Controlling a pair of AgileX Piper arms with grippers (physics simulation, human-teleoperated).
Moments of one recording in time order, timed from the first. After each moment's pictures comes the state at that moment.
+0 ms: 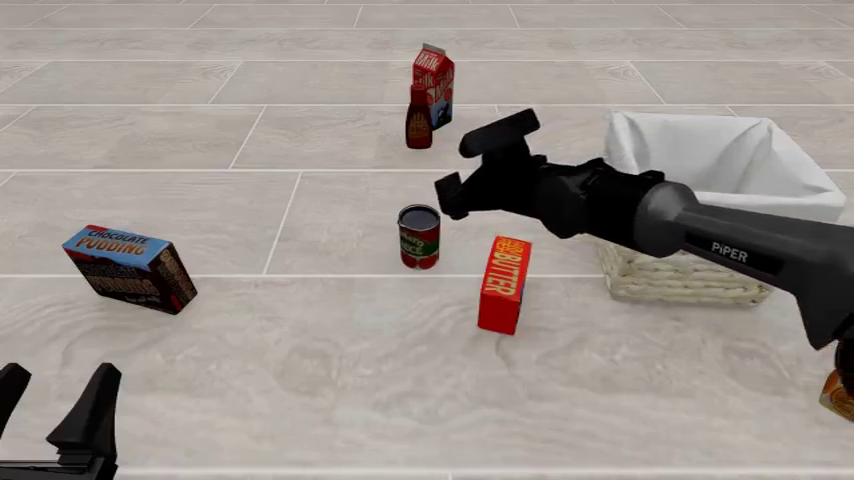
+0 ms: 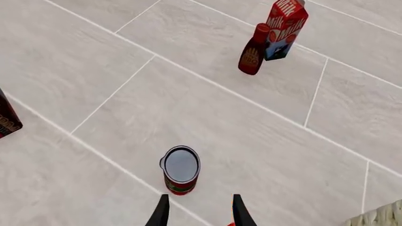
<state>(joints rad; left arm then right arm) 0.00 0.00 0.00 0.00 0.00 0.47 1.85 -1.37 0.08 -0.11</state>
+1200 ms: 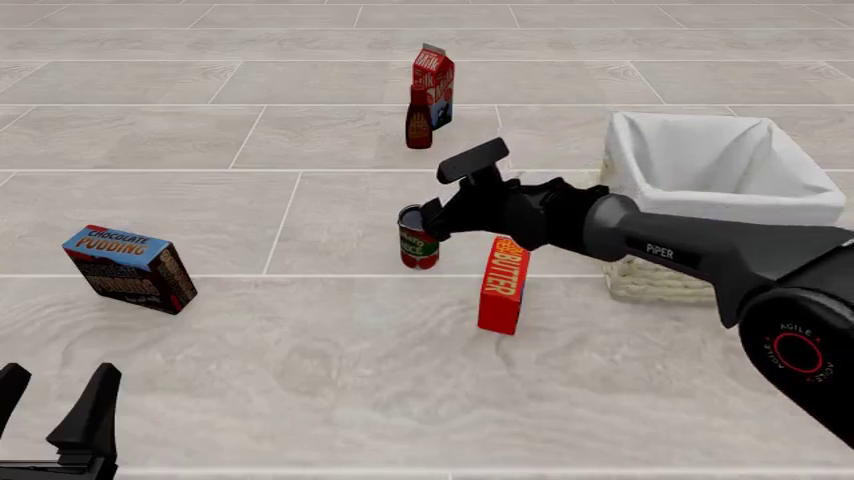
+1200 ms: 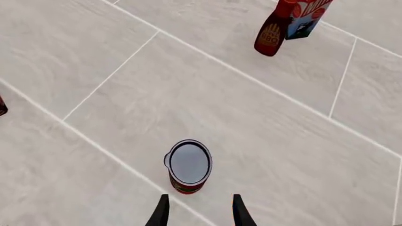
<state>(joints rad) 0.00 0.00 0.00 0.00 0.00 0.49 2.00 -1.45 0.09 -0.11</state>
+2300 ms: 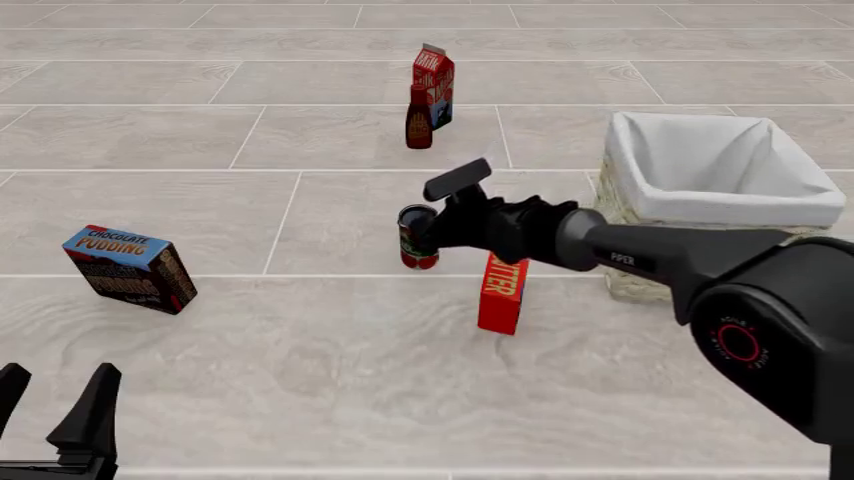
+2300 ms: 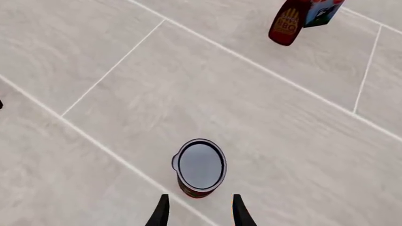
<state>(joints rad) 0.00 0.00 0.00 0.00 0.00 0.51 2.10 -1.48 0.05 -0.09</state>
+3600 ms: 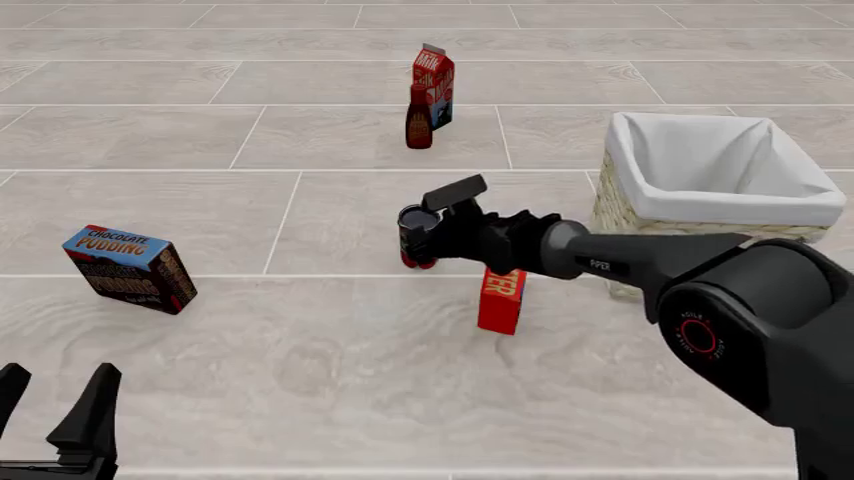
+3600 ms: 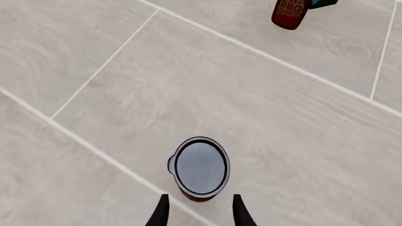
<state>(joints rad) 0.00 0.00 0.00 0.00 0.00 0.51 2.19 -1.51 0.01 -0.03</state>
